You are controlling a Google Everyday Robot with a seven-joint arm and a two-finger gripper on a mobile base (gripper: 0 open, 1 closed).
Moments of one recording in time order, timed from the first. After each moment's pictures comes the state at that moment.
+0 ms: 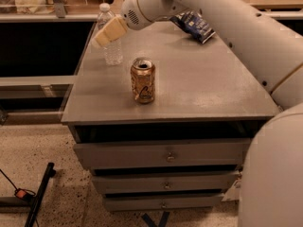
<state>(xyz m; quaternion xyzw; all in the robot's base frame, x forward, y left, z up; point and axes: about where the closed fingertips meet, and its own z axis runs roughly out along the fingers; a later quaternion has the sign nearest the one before) 0.720 0.103 0.955 -0.49 0.73 0.22 0.43</state>
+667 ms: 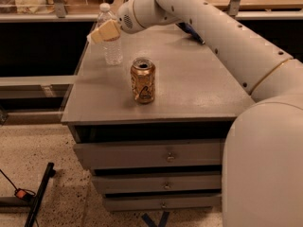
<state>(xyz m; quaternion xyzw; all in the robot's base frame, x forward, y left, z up) 0.753 0.128 0.938 -0.45 0.72 0.27 0.45</state>
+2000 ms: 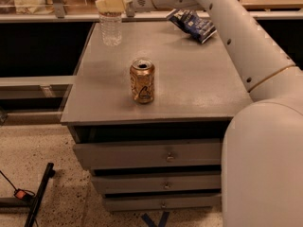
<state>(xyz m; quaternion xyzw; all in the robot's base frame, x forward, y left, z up) 0.751 0.107 1.016 -0.45 0.65 0.36 0.49</state>
